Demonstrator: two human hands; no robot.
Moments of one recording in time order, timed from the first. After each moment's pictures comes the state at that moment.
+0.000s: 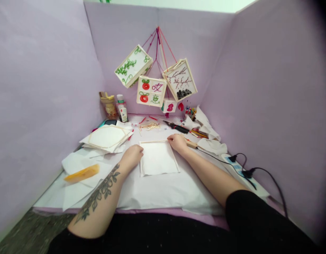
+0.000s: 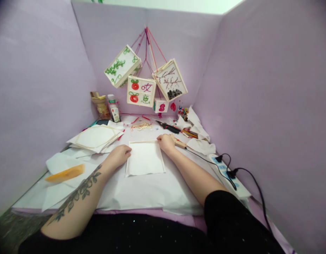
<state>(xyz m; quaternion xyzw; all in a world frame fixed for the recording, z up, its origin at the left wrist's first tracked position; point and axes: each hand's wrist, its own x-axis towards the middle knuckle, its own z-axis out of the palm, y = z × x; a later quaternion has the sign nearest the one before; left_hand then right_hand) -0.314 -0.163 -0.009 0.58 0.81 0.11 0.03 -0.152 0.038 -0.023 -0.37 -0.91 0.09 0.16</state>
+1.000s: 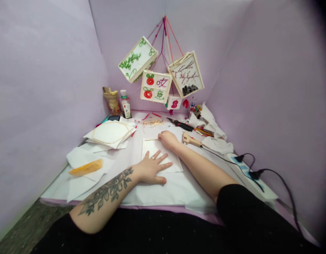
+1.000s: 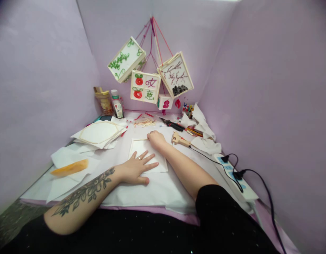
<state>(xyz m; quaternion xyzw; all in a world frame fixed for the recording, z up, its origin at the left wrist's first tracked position) -0.252 -0.178 -0.006 0.78 0.60 -0.02 0.18 -0.201 0.018 -0.017 -0.19 -0.98 0.02 0.11</state>
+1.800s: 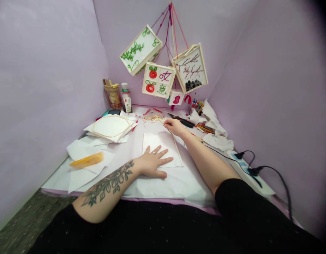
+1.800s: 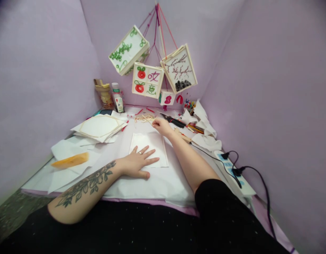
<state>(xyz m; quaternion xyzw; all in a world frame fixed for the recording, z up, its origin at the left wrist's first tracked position) -0.253 -0.177 -0.008 0.77 0.60 0.00 0.19 -0.195 0.061 -0.008 -0.20 -0.91 0.26 0.25</state>
